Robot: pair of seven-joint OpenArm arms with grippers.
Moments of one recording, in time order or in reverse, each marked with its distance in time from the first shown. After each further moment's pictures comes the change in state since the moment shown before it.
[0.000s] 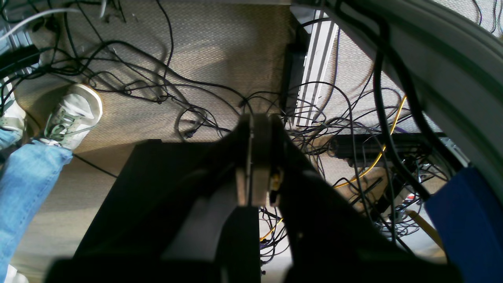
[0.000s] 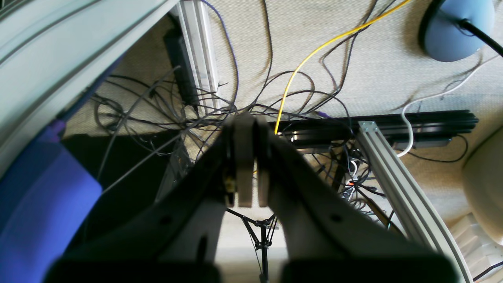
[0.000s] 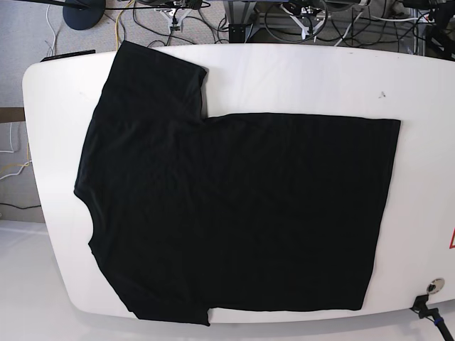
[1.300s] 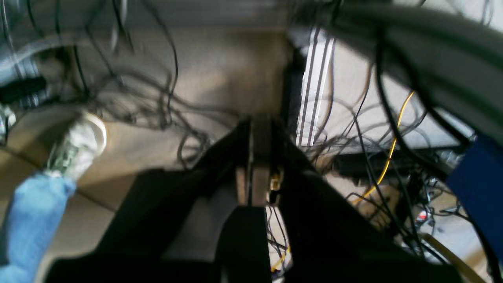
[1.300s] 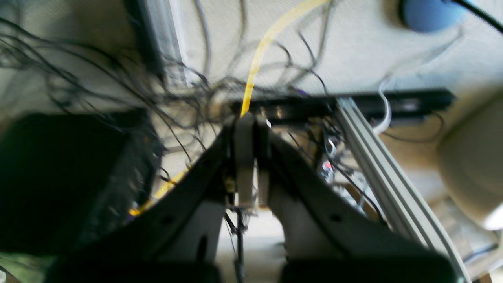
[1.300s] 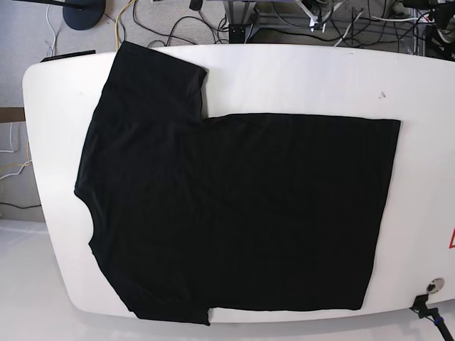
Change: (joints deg) left arm 18.0 -2.9 0.3 28.7 -0.7 -5.5 0.5; right arm -19.1 5.3 -0.7 18.4 -0.4 1.4 -1.9
